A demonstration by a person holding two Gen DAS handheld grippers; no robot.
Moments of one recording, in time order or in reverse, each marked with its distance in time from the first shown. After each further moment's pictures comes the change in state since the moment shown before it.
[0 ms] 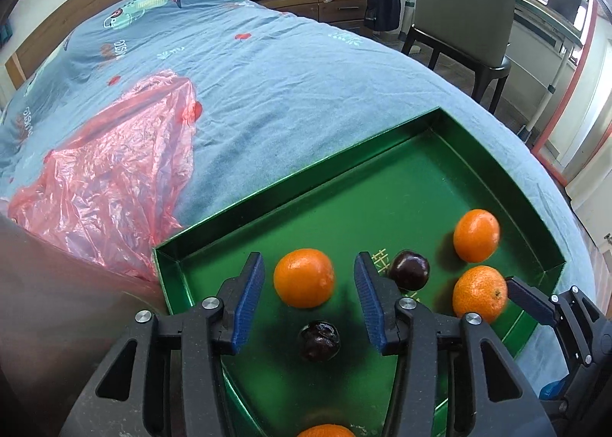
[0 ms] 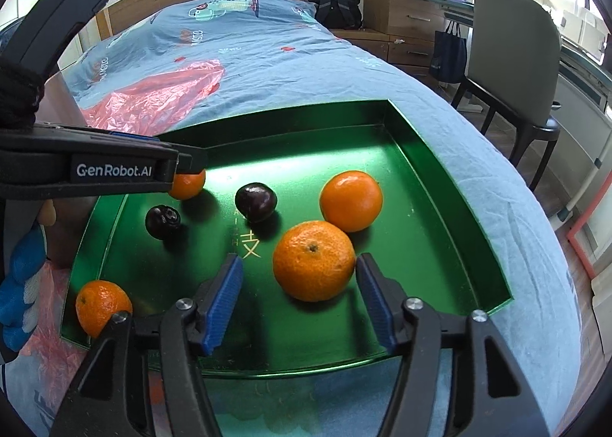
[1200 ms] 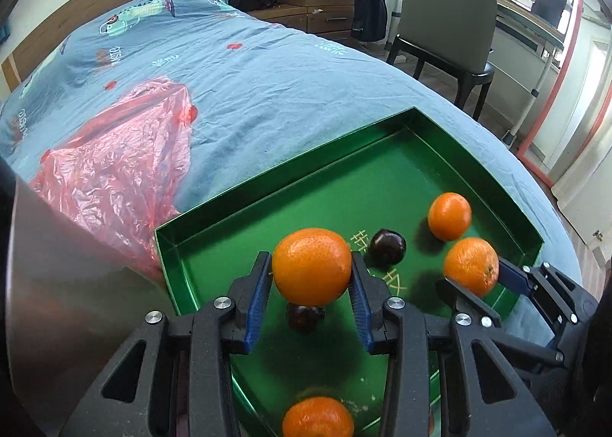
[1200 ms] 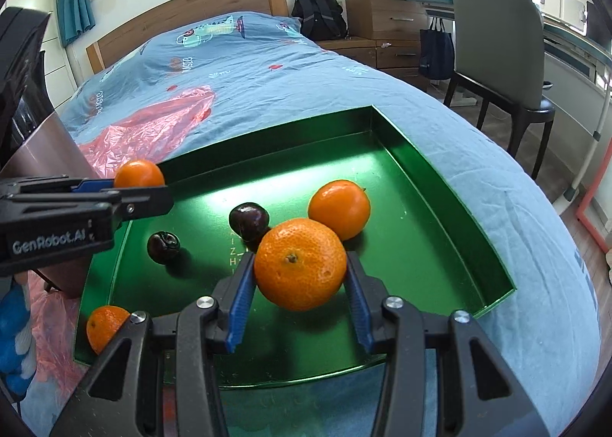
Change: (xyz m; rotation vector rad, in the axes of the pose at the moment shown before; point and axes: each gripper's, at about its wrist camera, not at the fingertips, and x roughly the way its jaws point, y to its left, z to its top) left arm -0.009 0.001 -0.018 0.003 -0.035 -0.045; right arm 0.003 -0.013 -0.002 0.095 -0.057 0.030
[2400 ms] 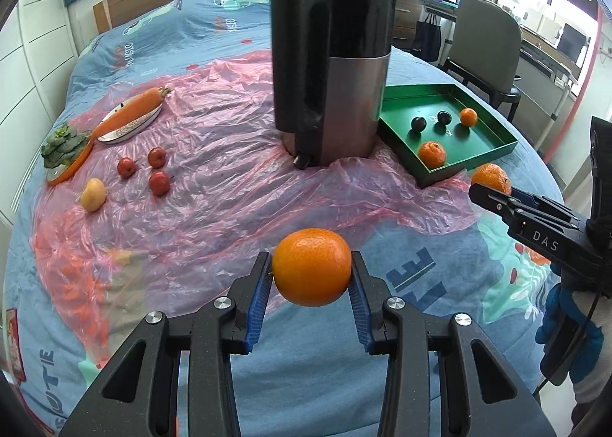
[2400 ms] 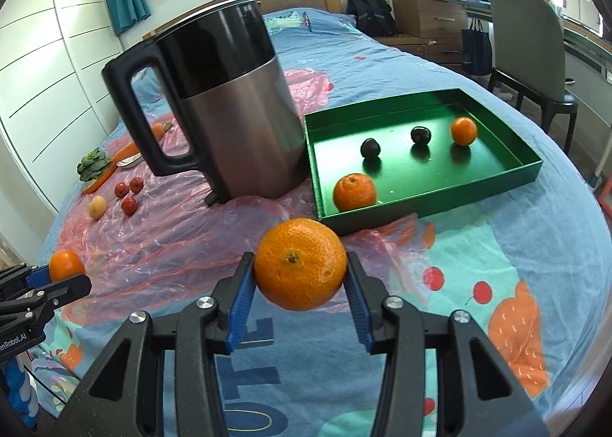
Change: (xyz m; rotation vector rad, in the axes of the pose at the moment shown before) left arm -0.217 0.112 -0.248 -0.157 -0.053 0.115; right arm -0.140 0.152 -0.097 -0.008 0.015 0.149
